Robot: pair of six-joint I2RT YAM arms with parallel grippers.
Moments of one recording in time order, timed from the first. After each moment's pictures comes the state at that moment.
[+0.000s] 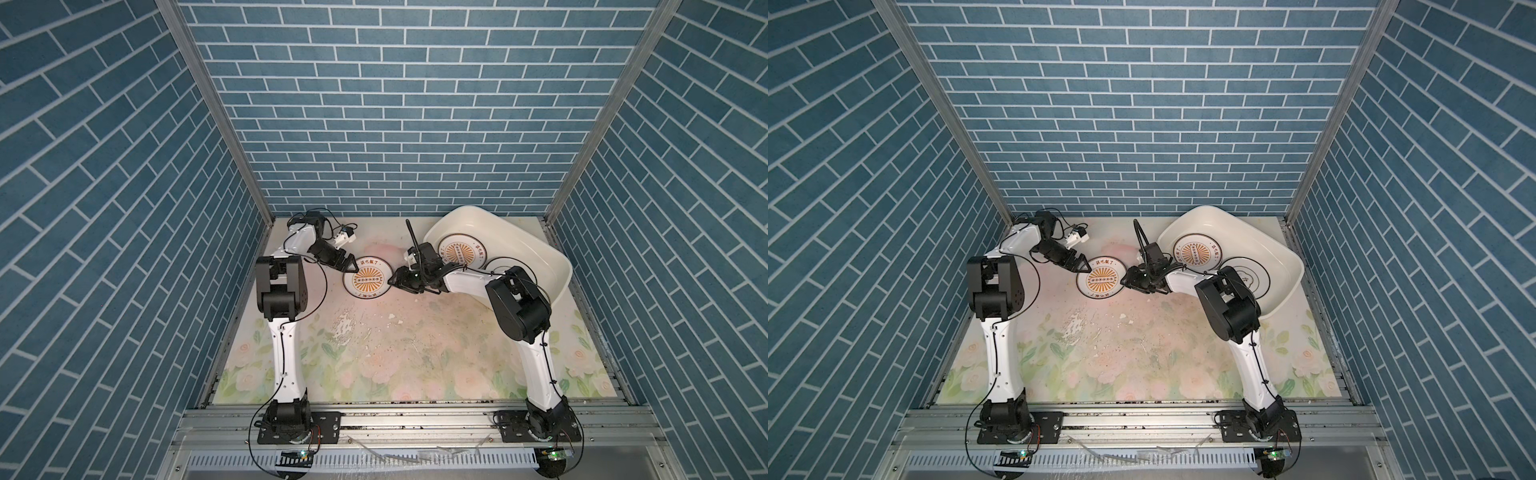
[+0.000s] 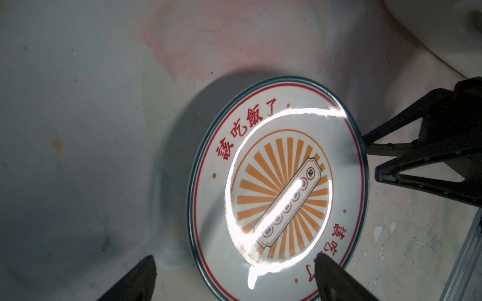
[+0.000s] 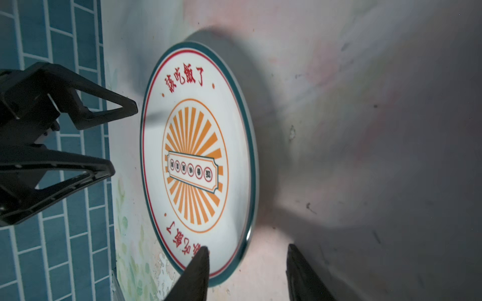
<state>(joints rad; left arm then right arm) 0.01 2.34 1.99 -1.11 0.58 0.57 0.68 2.21 1.48 -0.06 -0.43 0.80</state>
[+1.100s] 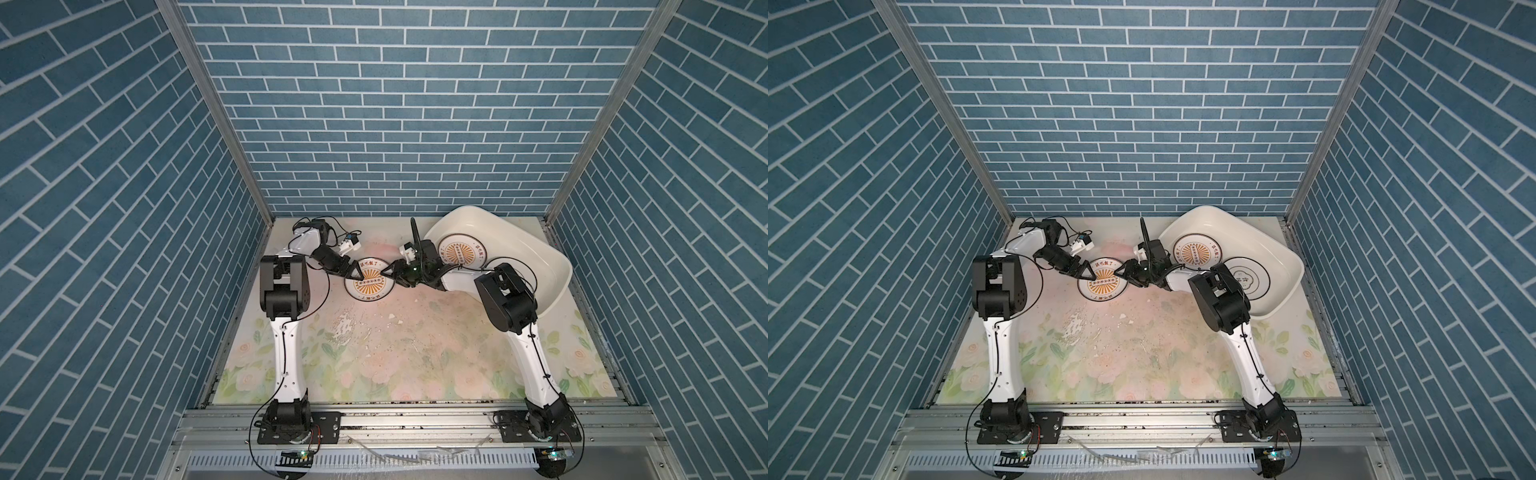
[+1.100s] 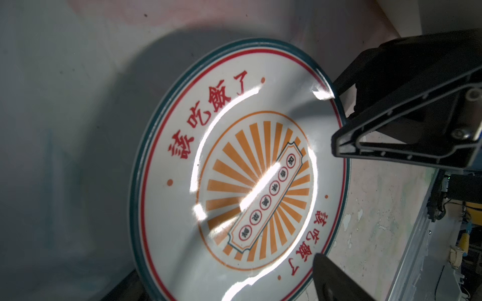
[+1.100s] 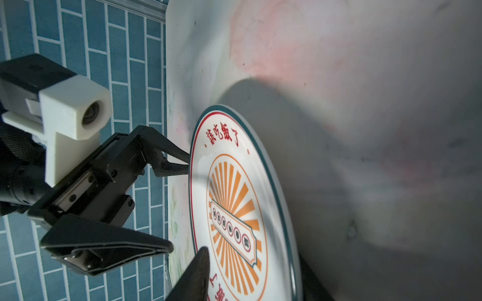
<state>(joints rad) -0.01 2.35 1.92 -1.16 0.65 0.57 0.65 2.36 1.57 0.19 -0.64 0.94</state>
